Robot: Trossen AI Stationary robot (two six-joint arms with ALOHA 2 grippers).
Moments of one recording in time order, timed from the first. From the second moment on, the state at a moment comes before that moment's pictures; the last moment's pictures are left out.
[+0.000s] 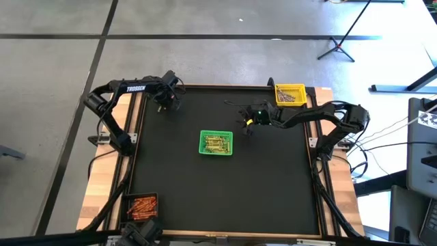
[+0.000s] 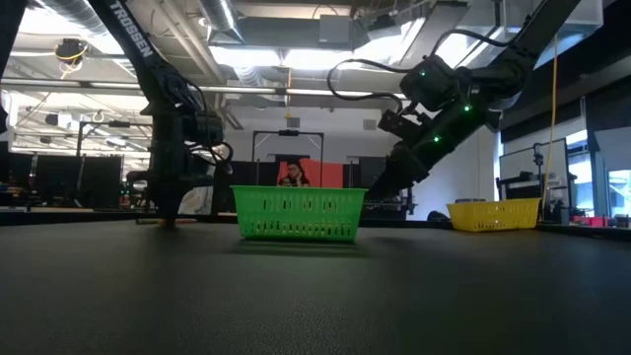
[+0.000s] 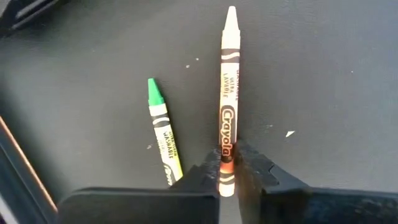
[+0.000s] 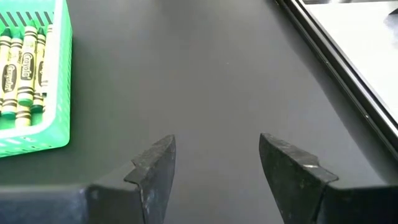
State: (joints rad) left arm 0.95 1.71 0.90 -0.60 -0.11 -0.19; right arm -0.39 1.61 0.68 0.29 0.01 -0.21
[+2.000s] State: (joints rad) left arm -1.06 1.38 0.90 -0.83 0.08 -1.49; right arm -0.39 1.61 0.68 0.32 -0.09 -0.16
